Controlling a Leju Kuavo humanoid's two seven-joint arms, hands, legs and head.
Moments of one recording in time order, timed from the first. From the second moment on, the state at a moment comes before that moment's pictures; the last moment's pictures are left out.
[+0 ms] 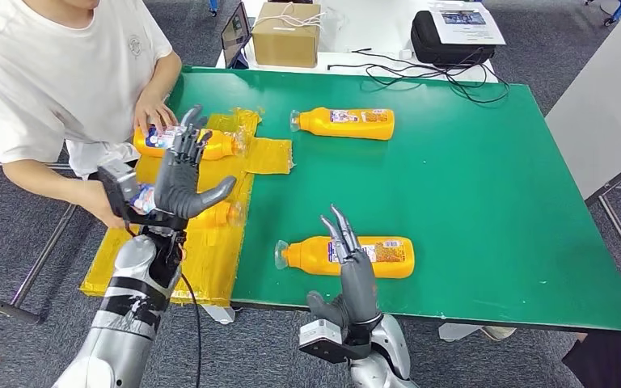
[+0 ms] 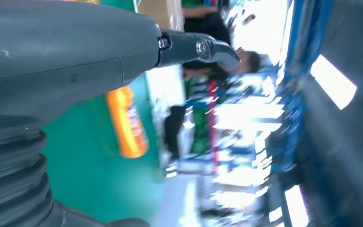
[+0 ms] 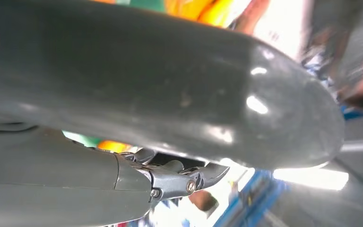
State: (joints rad) left arm -0.40 -0.16 -0.08 -1.16 0.14 -0.24 -0.51; right arm -0.11 0.12 0.54 -1.23 0.66 -0.58 -0.66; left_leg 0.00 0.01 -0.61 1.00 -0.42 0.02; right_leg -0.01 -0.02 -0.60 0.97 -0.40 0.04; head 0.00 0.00
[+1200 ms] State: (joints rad) left arm 0.05 -0.27 0.01 -1.62 0.26 -0.14 -0.57; right arm -0.36 -0.13 0.38 -0.98 1.09 -0.25 -0.31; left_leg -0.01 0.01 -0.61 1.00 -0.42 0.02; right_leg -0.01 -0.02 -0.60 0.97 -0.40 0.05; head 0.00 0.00
